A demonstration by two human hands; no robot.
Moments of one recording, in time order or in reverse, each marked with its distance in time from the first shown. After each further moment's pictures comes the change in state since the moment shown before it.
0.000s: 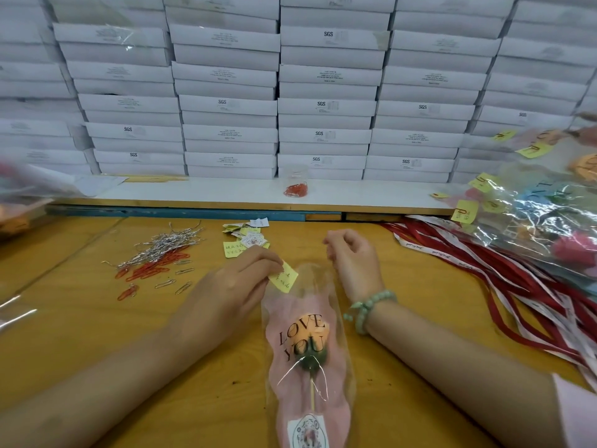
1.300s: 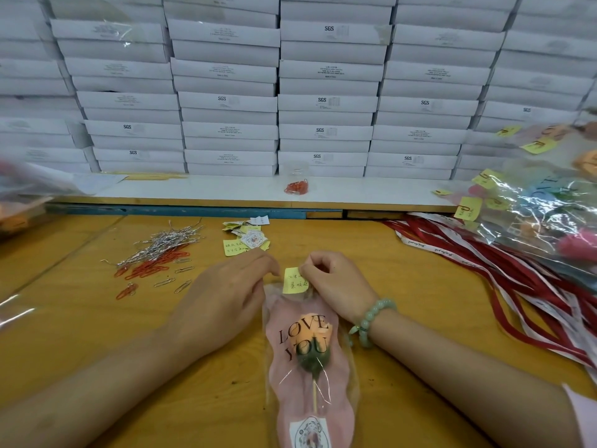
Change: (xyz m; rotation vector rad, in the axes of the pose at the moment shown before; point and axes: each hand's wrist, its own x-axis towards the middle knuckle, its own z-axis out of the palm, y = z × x) left_hand -0.002 -0.001 0.001 0.028 -0.084 -0.089; right_hand -0.010 0.010 0.004 -0.342 -0.373 -0.175
